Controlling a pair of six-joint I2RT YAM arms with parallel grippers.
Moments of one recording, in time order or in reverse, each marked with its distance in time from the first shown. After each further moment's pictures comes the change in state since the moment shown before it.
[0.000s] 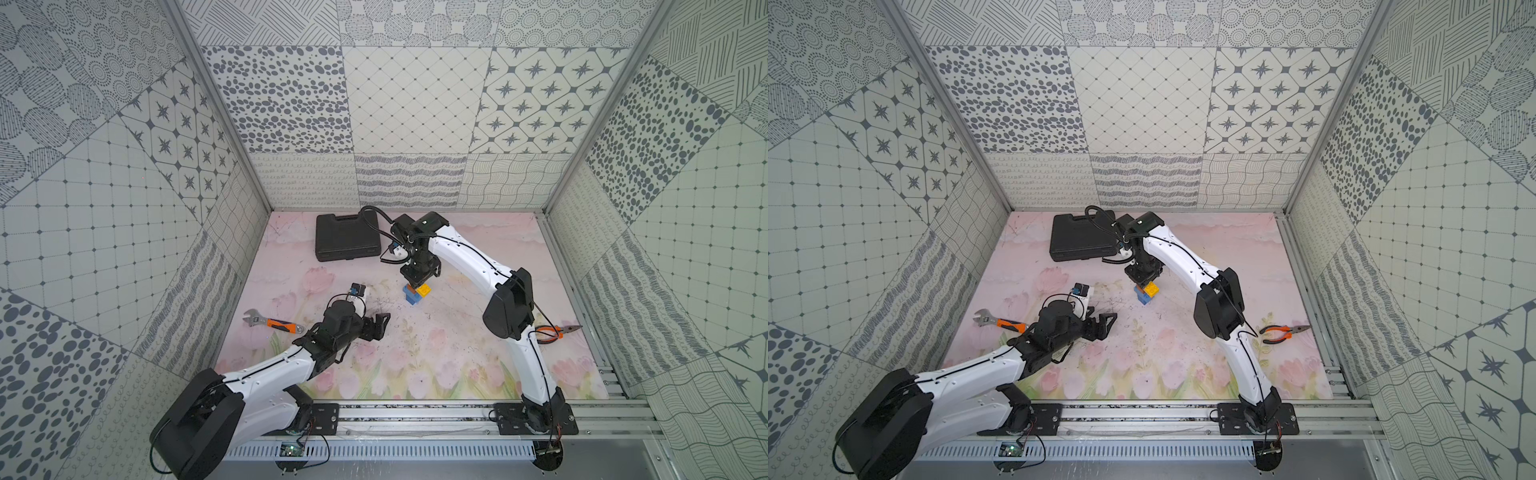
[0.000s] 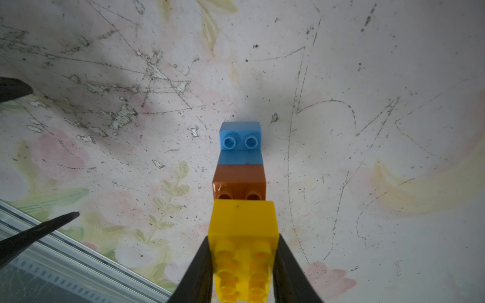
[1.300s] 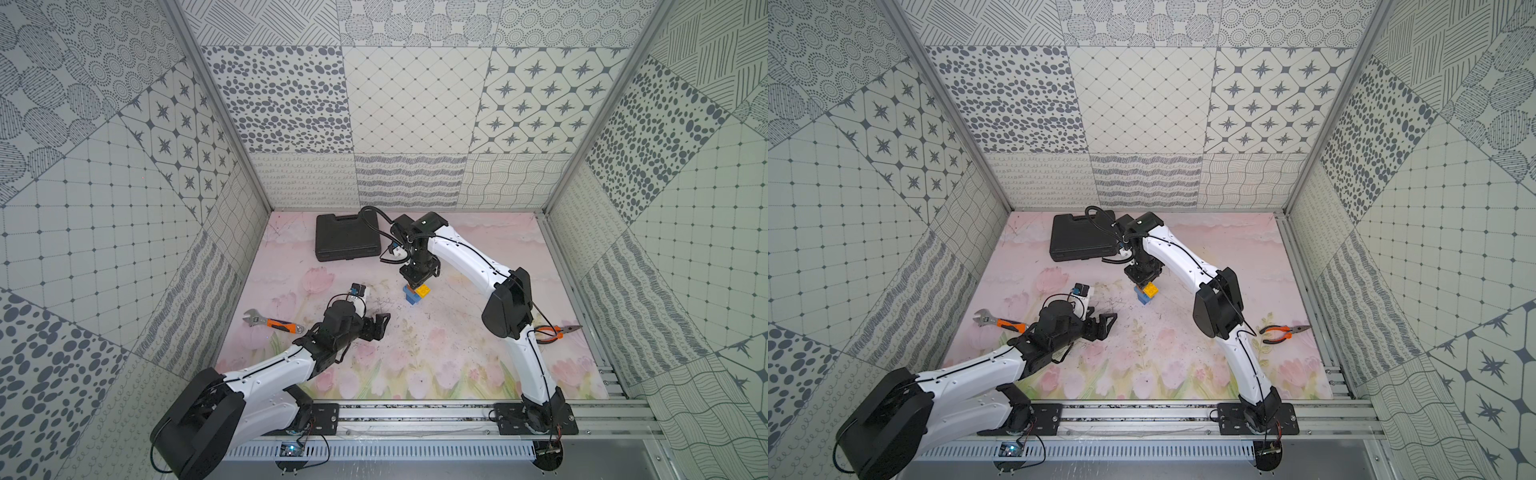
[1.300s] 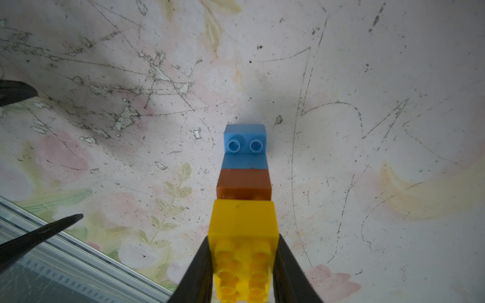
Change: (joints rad) left arm 0.000 0.006 0.000 0.001 0.000 0.000; right arm 0.000 0.014 0.006 0.001 -0.018 0.000
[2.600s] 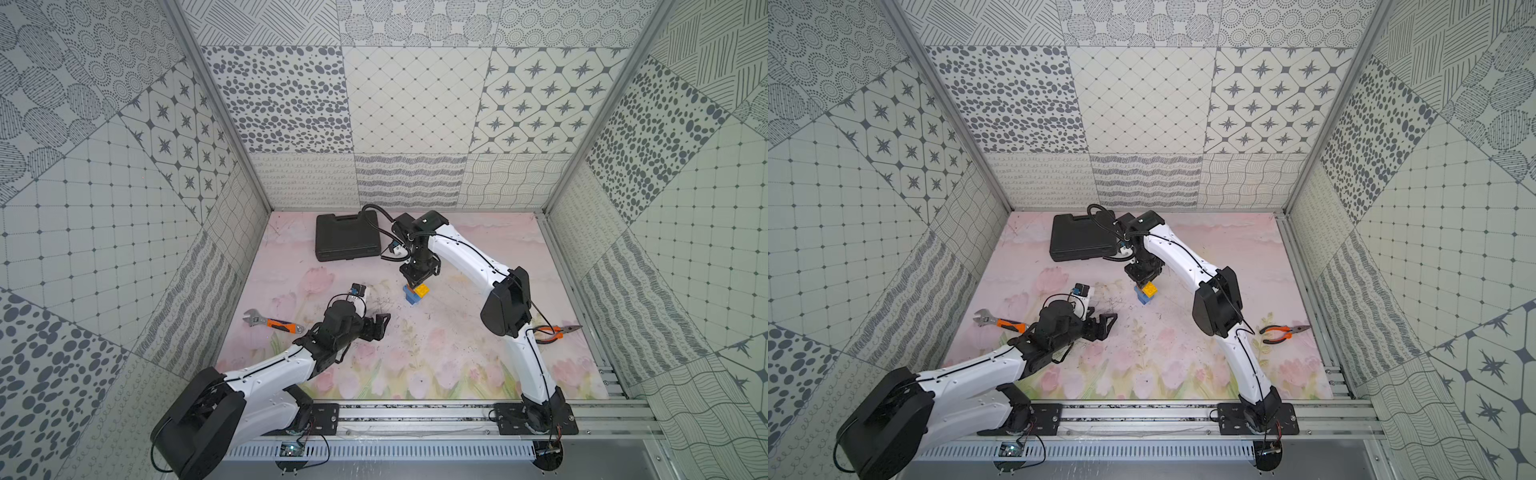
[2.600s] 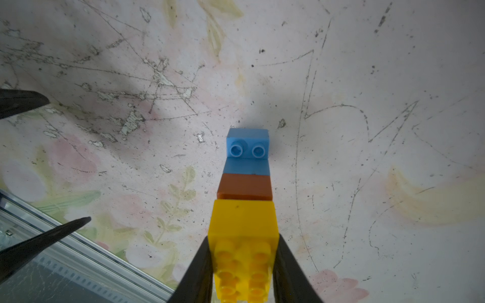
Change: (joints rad) left arm 0.000 0.003 0.000 0.001 0.003 0.000; right arm -0.014 0.023 0.029 -0.011 -0.034 0.006
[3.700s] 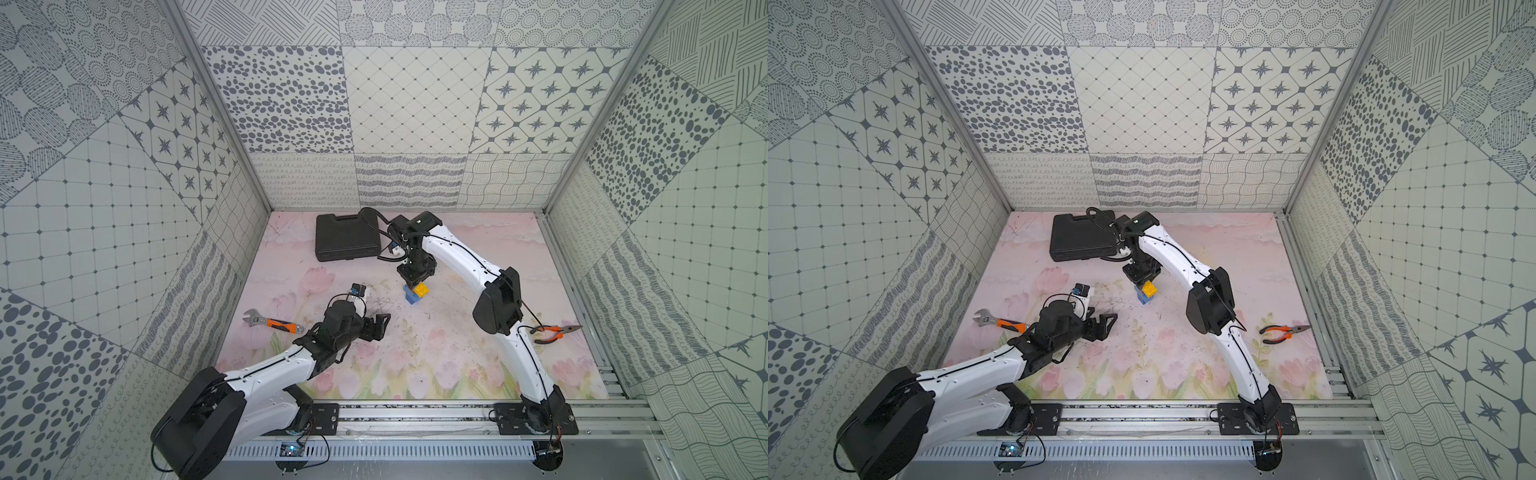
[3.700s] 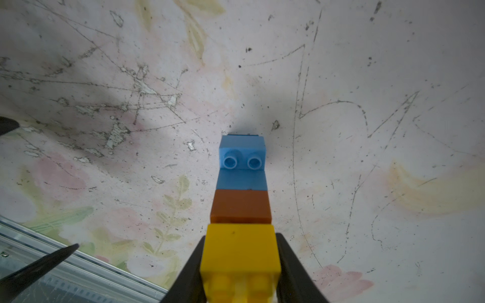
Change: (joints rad) left arm 0.000 0.003 0.000 0.000 0.000 0.000; right arm 0.004 0.087 0.105 -0.058 0.052 0.071
